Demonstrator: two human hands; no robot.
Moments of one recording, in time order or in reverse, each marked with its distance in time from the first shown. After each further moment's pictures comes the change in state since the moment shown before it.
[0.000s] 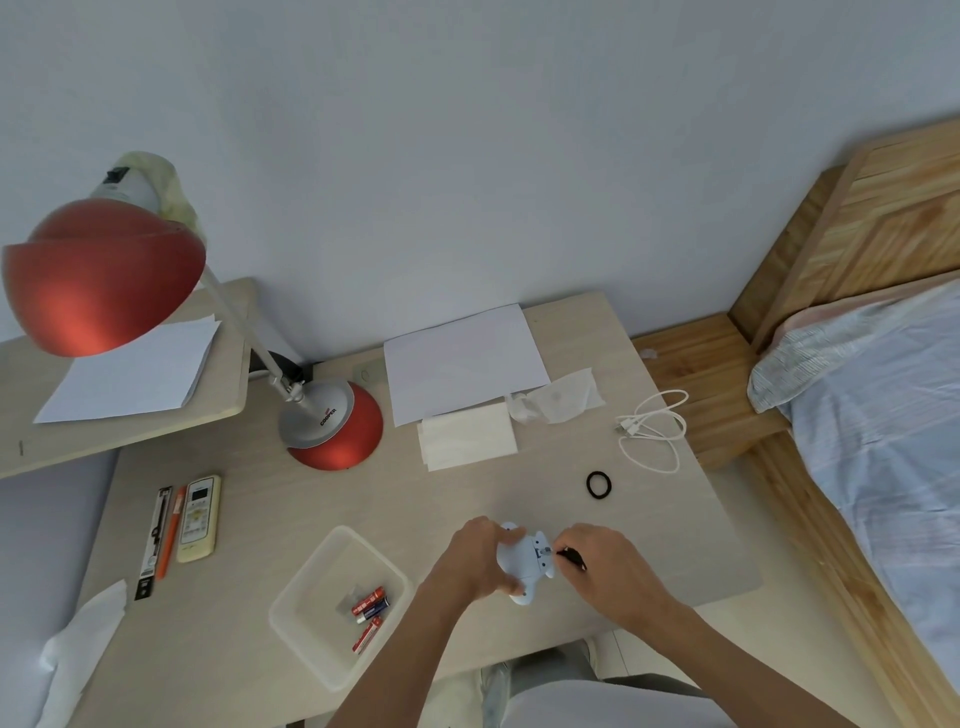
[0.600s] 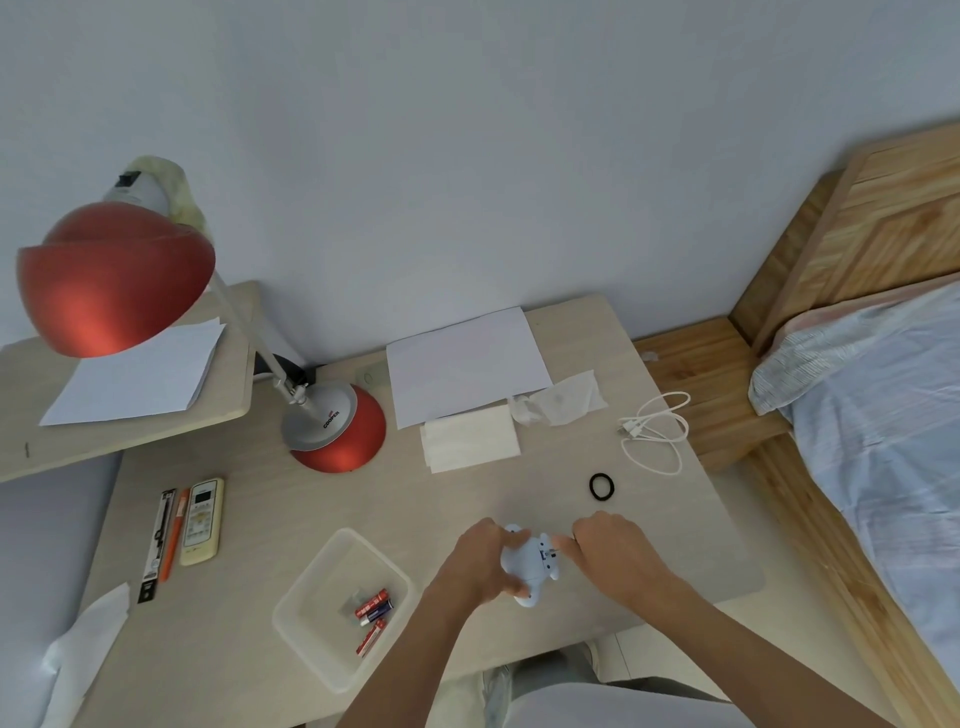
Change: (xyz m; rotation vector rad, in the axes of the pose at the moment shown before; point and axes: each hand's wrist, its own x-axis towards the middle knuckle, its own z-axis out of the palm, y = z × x) left_hand -0.003 0.003 -0.001 0.008 -0.001 0.053; right_hand 0.019 -0.013 -0.020 -0.309 -0.135 0.131
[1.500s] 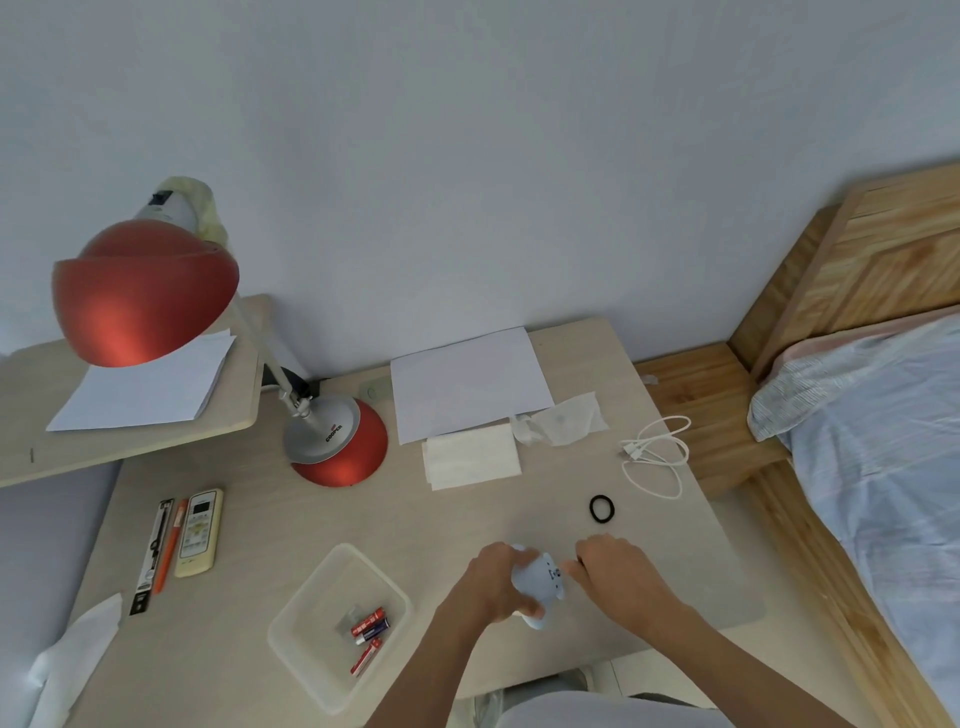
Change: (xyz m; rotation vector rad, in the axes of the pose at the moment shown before) left_hand 0.014 0.005 0.014 -0.132 -0.050 -0.052; right_hand 0.005 0.015 0.013 0.061 0.019 -0.007
